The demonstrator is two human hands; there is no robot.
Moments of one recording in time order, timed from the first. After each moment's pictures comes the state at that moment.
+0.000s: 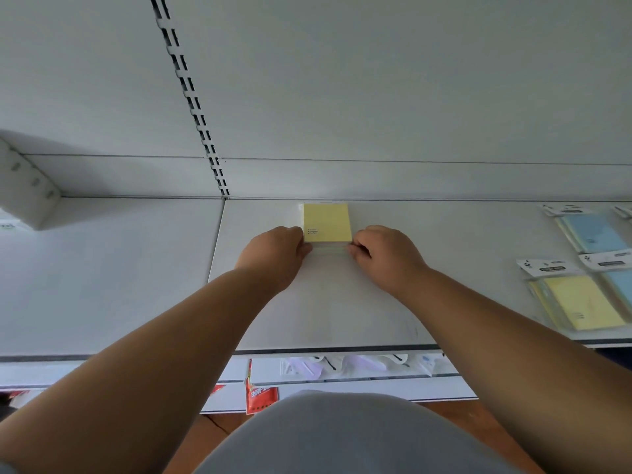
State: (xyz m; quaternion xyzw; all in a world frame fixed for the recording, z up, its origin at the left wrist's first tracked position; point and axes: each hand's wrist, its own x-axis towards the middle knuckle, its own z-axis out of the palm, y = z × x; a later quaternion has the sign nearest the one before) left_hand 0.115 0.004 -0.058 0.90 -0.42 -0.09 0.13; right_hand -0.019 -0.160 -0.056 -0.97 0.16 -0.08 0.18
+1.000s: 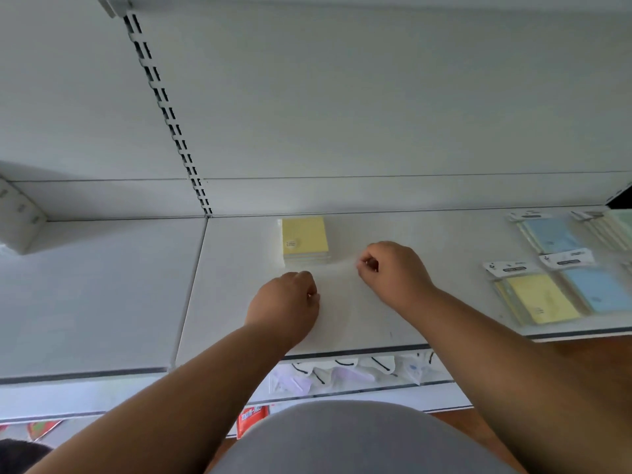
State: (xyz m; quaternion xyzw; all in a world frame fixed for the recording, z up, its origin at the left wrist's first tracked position) left_hand 0.037 0.005 -0.062 0.88 -0.41 -0.10 0.21; right_hand -0.068 -0.171 -0.042 -0.94 0.26 -0.12 0.20
